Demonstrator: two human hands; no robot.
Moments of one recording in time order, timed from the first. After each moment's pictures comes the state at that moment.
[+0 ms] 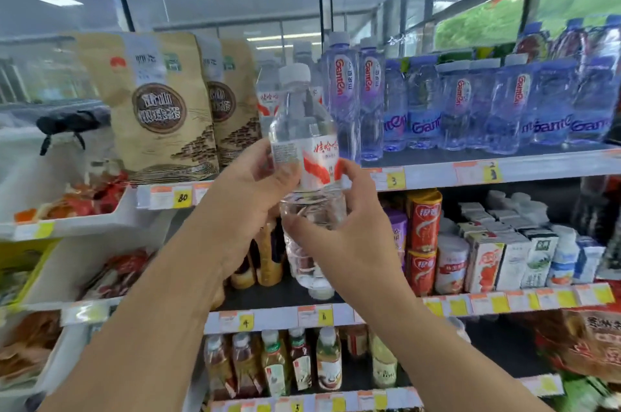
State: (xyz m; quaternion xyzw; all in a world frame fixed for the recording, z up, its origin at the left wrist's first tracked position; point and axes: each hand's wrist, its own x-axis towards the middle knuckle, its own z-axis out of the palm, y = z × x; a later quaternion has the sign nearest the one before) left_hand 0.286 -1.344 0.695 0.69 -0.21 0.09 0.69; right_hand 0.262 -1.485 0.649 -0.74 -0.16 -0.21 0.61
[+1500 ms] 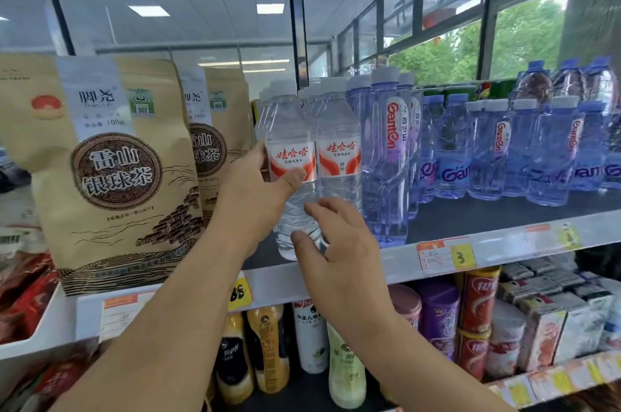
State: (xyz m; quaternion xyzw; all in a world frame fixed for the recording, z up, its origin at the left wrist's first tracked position) left_hand 0.484 -1.303 0.736 0.76 -0.21 0.22 0.57; right_hand 0.429 -1.417 0.662 -0.83 -0.10 -0.39 0.39
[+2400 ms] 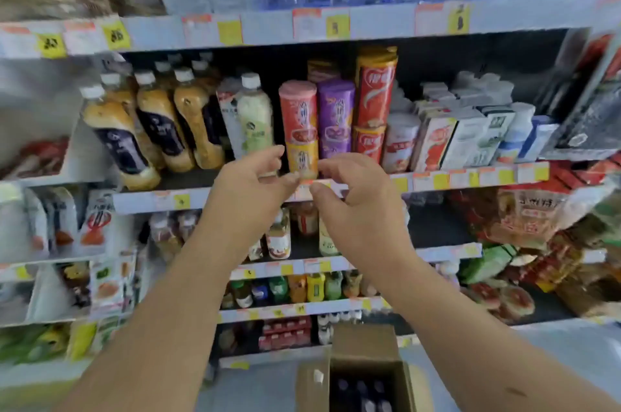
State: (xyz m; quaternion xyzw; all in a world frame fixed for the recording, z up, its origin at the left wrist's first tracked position) left_hand 0.266 -1.442 0.515 0.83 -0.02 0.07 0.56; right_hand 0.248 -1.591 0.491 -0.87 -0.09 -0.23 0.42
